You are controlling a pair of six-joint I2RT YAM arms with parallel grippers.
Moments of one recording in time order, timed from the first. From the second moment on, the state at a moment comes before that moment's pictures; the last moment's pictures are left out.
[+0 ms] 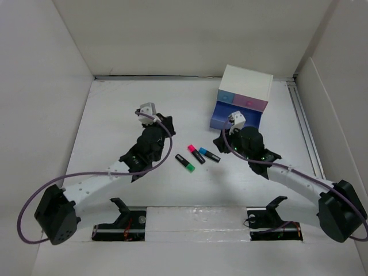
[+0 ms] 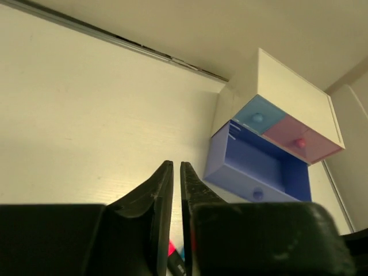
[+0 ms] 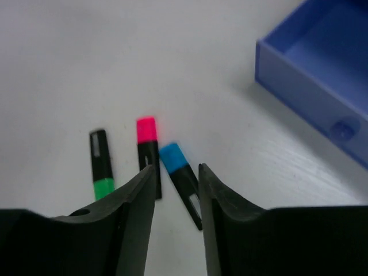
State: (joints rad) left arm -0.83 1.15 0.72 0.35 -0.67 -0.54; right arm 0.57 1.14 0.62 0.22 -0.03 0.26
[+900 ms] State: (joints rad) left arm -0.80 0.87 0.49 0.27 -0.55 -0.55; right arm 0.67 1.56 0.70 0.06 0.10 0.17
